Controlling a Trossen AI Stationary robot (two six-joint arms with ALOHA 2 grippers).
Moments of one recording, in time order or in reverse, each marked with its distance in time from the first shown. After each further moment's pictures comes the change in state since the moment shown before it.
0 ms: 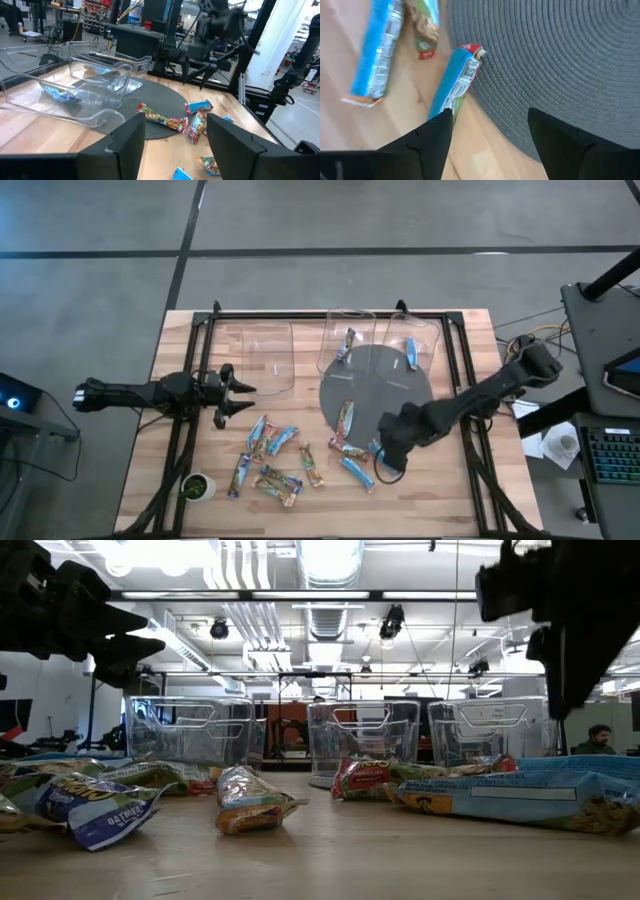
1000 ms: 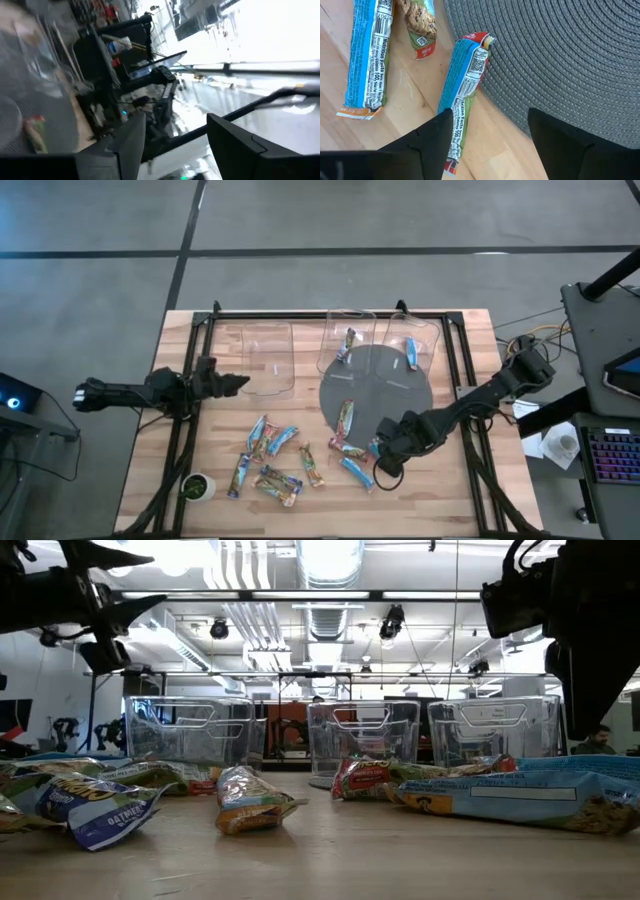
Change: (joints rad) left arm 0.000 -0.001 0.000 0.334 -0.118 -1.003; right arm 0.042 0.063 0.001 0.041 0.005 0.161
